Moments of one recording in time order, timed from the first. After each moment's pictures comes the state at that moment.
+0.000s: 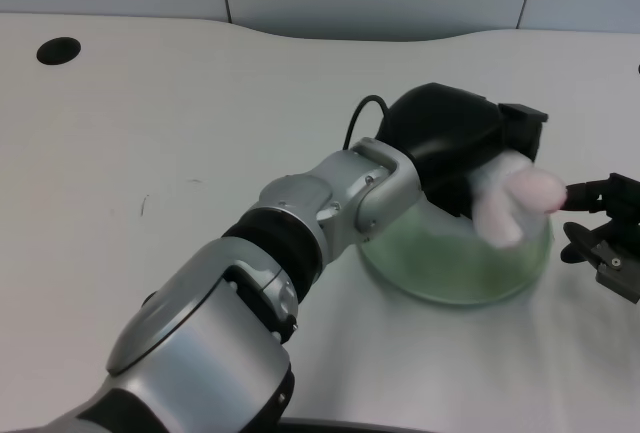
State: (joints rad) left arm -1.16 -0.20 -0.62 1.33 0.76 -0.48 0.29; right arm -0.21 -0.24 -0.11 0.40 0.03 -0.15 0.21
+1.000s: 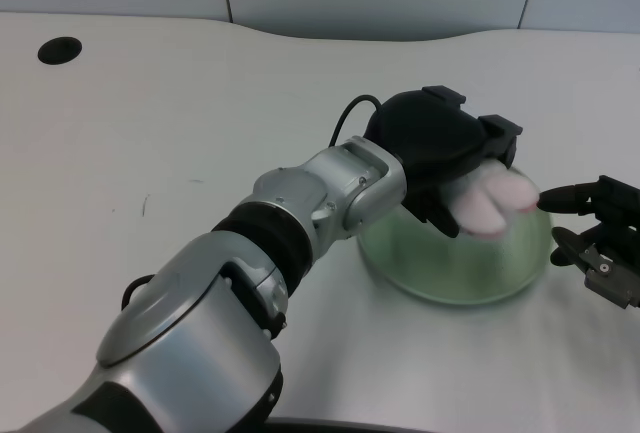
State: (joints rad) left arm -1.17 -0.17 -0.72 1.33 0.83 -0.40 0.24; right arm -0.17 -0.22 -0.09 0.33 0.01 -0.14 0.18
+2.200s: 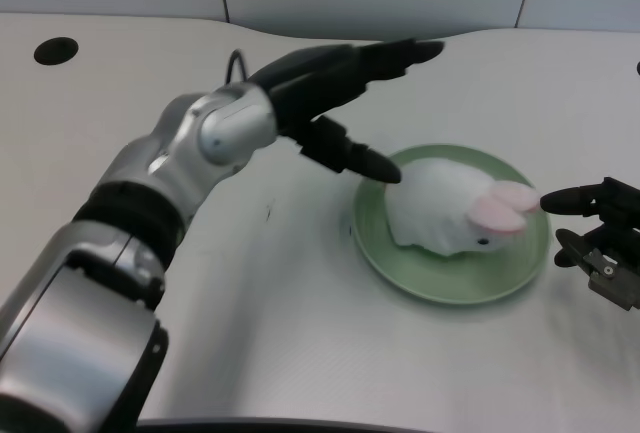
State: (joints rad) left arm -1.07 0.11 -0.37 1.18 0.41 -0.63 -0.27; right arm -0.19 -0.22 -0.11 0.42 0.02 -0.24 0.20
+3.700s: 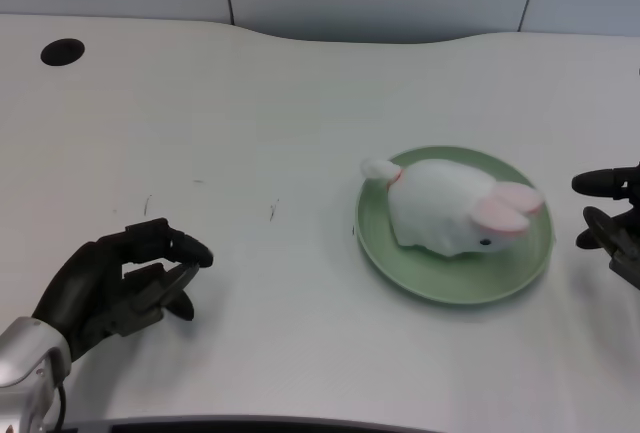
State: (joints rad) left arm -0.28 0.25 0.08 0.61 -0.16 -0.13 -0.50; right arm -0.23 -0.22 -0.17 0.48 0.08 -0.22 0.18
